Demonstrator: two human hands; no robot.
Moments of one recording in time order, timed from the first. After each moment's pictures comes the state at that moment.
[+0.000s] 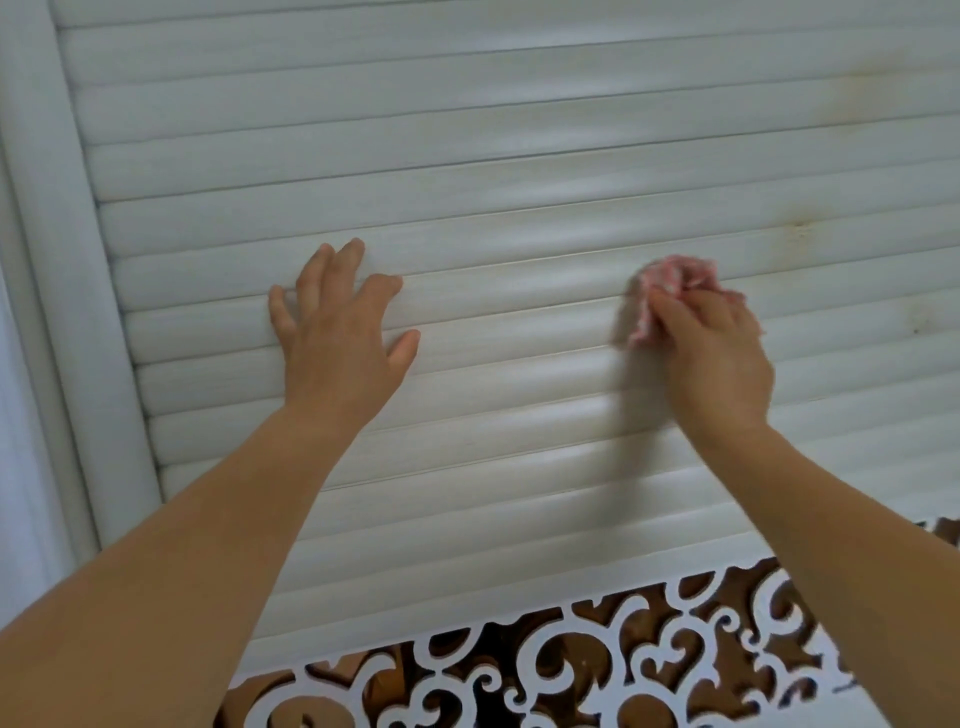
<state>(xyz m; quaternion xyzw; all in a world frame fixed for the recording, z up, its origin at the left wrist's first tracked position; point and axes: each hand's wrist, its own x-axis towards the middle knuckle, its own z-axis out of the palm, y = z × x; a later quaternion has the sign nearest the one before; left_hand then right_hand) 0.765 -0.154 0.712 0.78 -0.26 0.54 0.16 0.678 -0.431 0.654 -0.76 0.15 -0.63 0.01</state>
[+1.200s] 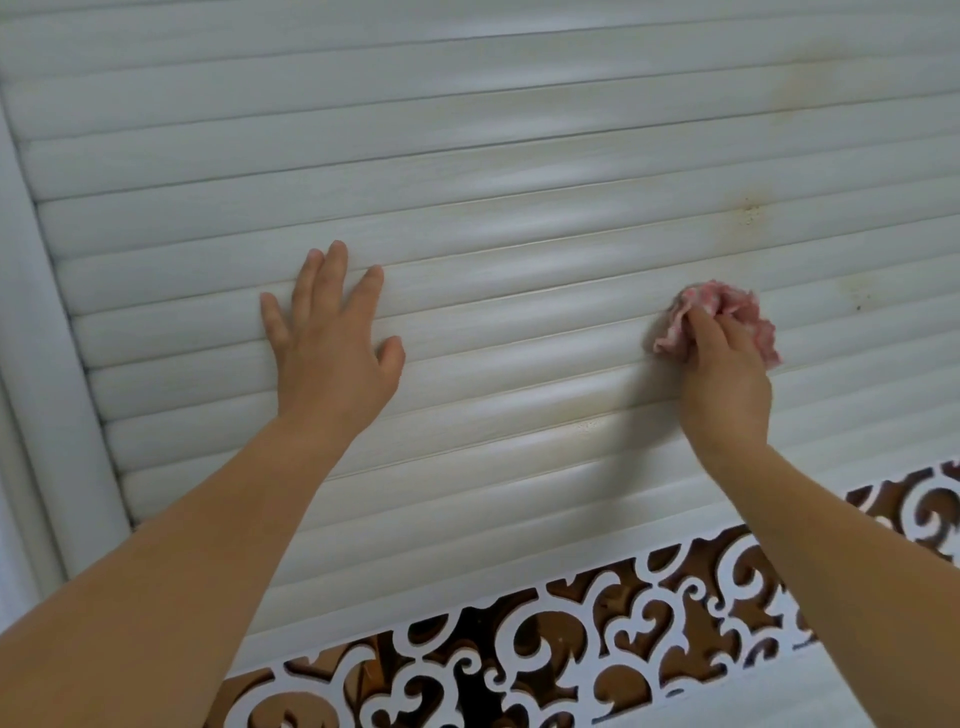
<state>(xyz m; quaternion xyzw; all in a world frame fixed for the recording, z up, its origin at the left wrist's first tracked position) 0.757 -0.168 0.701 0.80 -0.27 0.51 0.17 0.666 -0.460 0.618 -0.74 0.25 -0.60 0.16</state>
